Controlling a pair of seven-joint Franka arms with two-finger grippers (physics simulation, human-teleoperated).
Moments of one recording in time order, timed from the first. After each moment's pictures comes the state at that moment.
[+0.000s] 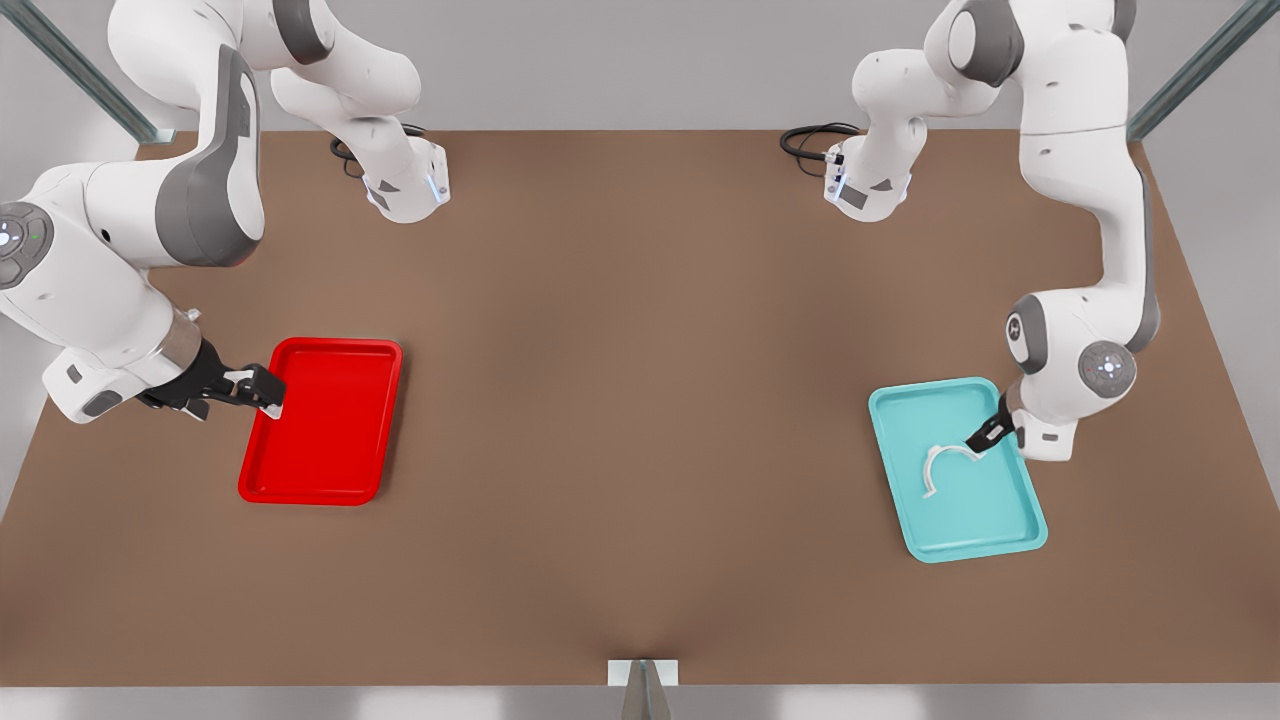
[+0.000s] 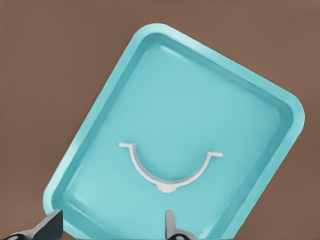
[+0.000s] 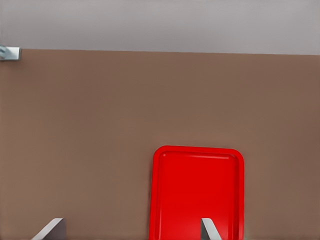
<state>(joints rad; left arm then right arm) -0.05 0.35 0.20 -1.99 0.02 2.30 -0.61 0.06 0.31 0.02 -1.18 -0.02 1.60 0.06</state>
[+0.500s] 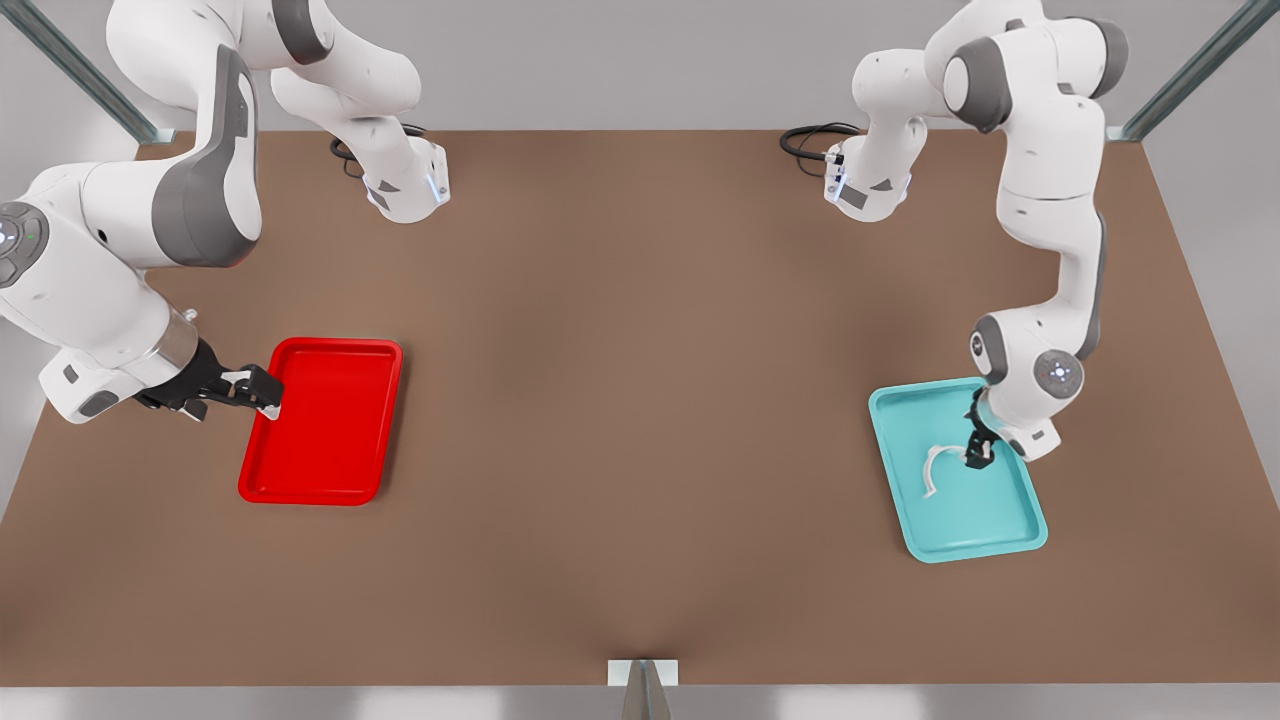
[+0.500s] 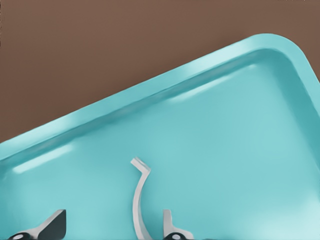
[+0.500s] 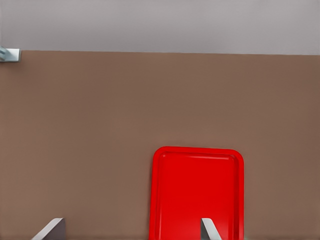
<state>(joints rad) -0.06 0.50 0.21 -2.09 -0.05 2.61 -1.14 0.06 0.31 0.01 -1.18 -0.02 1.60 0.06</state>
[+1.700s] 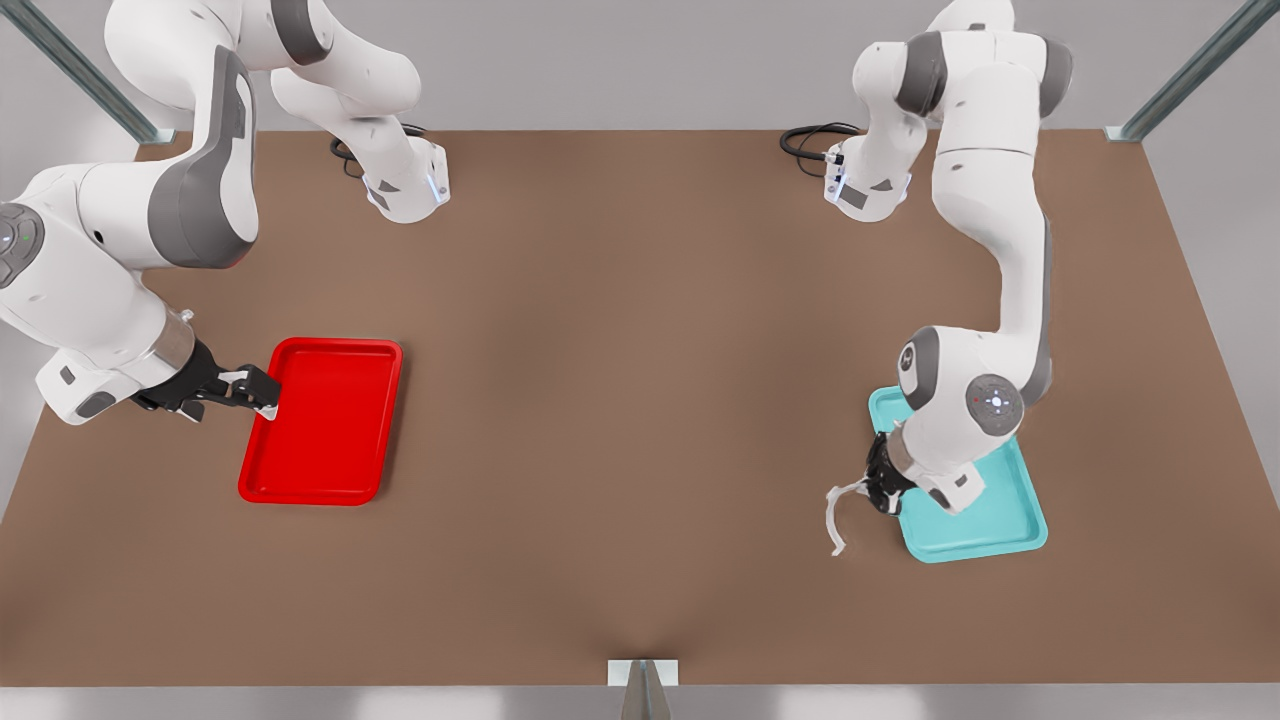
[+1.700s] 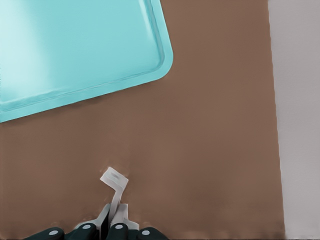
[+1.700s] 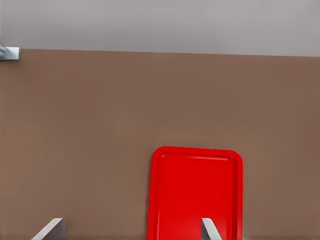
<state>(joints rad) -0.39 0.53 0.17 -1.52 -0.28 2.15 -1.50 0.05 0.31 0.01 -1.18 -0.02 1.60 0.04</state>
